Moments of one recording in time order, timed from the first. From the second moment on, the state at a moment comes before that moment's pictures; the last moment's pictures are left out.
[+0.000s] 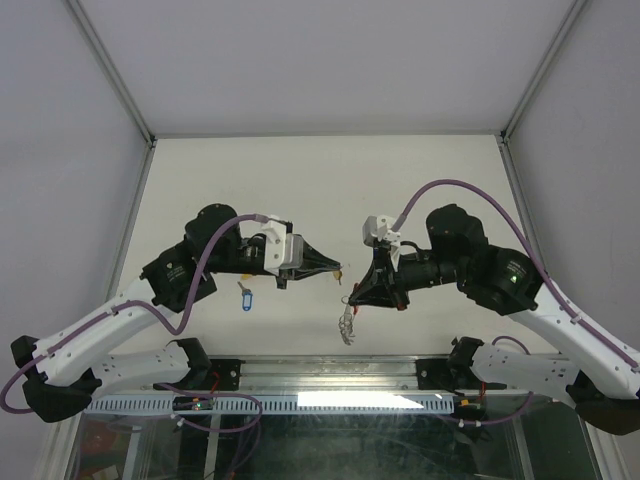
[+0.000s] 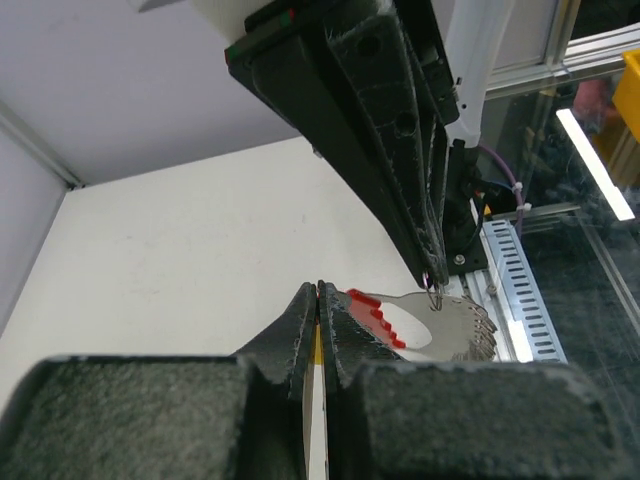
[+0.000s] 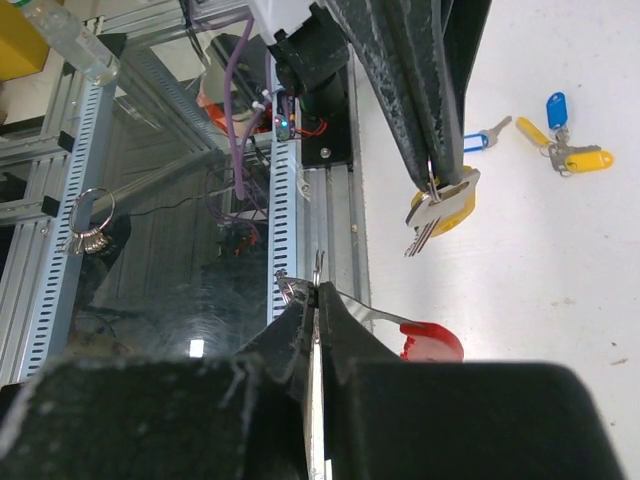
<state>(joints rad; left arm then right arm) -0.96 0.96 1.08 -0.20 0.61 0.30 0.94 0.89 1.17 -0.73 -0.66 -0.03</state>
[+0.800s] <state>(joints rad) -0.77 0.93 1.09 -0.19 0.82 0.25 0.72 0.95 1.22 -0.44 -1.01 0.04</state>
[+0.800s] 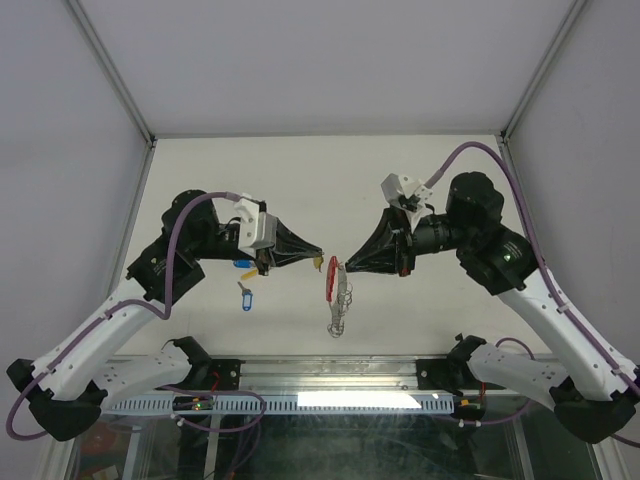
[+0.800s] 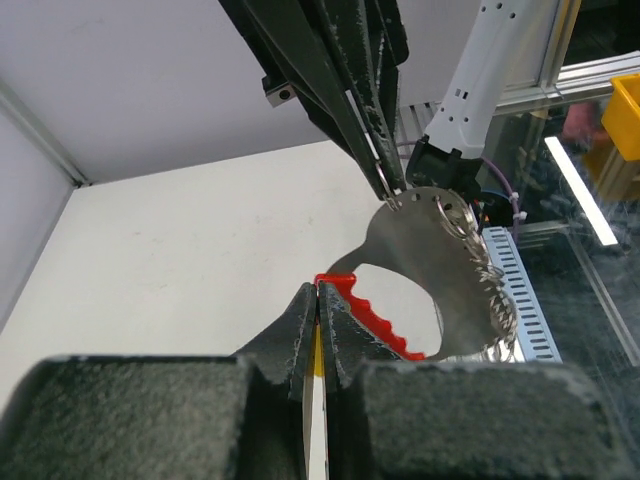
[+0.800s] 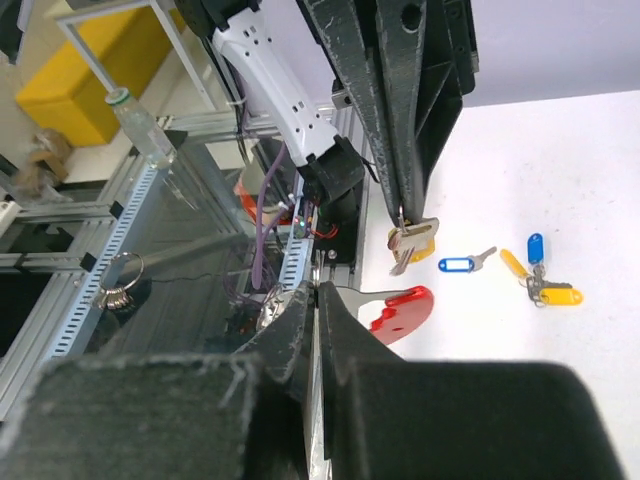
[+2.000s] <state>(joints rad) -0.75 0.95 1.11 -0.03 0.96 0.19 0.71 1.04 1.17 -0.13 -1.16 0.26</state>
